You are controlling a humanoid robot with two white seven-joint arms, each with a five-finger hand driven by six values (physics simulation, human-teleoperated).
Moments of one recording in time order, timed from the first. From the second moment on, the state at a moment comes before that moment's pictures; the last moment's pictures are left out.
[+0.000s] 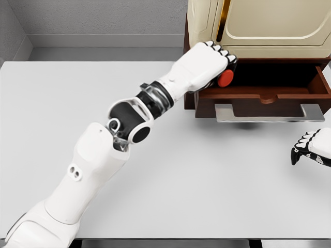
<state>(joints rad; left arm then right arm) -0.59 0.00 -0.59 -1.63 -1.05 -0.13 -0.32 0.37 -1.34 0.04 -1.77 0.20 -0.61 0.06</state>
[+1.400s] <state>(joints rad) -0.63 0.00 -0.64 -1.63 -1.11 -0.13 -0.32 0.37 -1.34 0.04 -1.77 0.20 -0.61 0.06</state>
